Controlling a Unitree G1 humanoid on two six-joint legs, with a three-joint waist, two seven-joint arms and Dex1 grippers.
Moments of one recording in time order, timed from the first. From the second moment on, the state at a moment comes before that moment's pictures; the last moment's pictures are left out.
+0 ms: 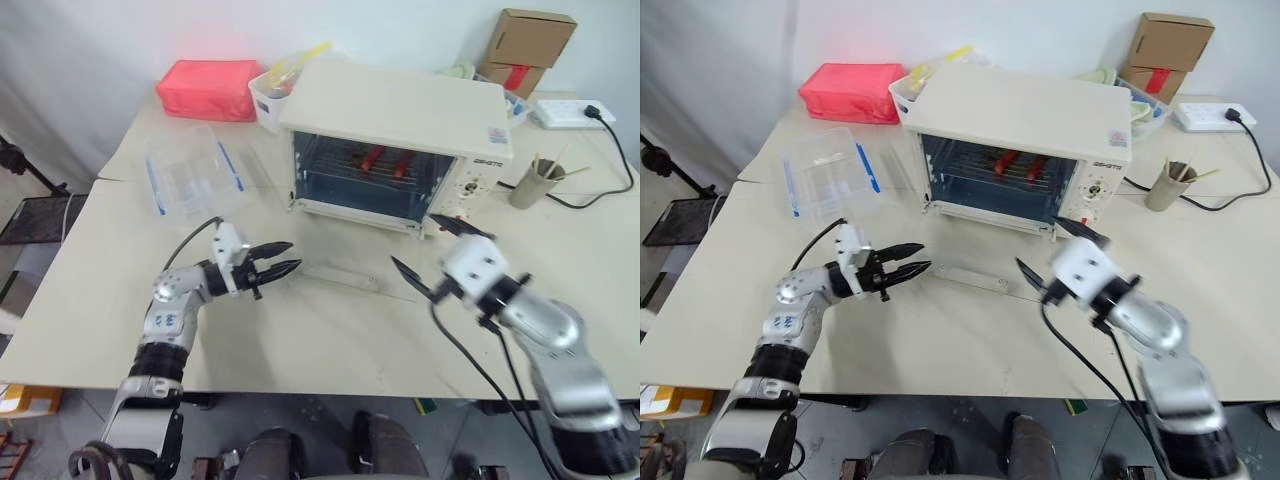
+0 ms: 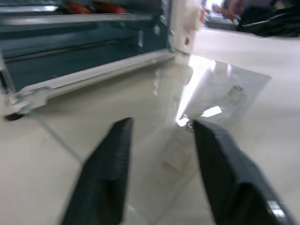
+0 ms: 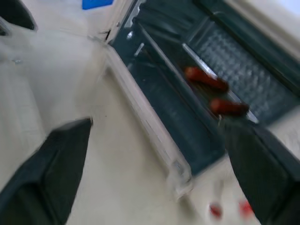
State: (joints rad) left arm -0.49 0.37 0.08 0.41 -0.35 -0.05 -1.03; right arm -0.32 -0.51 0.09 -0.36 -0.07 0.18 0.51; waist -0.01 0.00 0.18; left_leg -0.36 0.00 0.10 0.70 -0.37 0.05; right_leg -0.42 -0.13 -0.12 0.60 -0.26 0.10
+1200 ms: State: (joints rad) left arm -0.53 0.35 0.11 0.29 -0.41 -0.06 -0.92; right arm -0.95 -0.36 0.42 0.62 -0.65 -0.05 0.13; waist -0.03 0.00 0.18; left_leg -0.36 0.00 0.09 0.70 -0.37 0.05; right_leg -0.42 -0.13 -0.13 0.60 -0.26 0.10
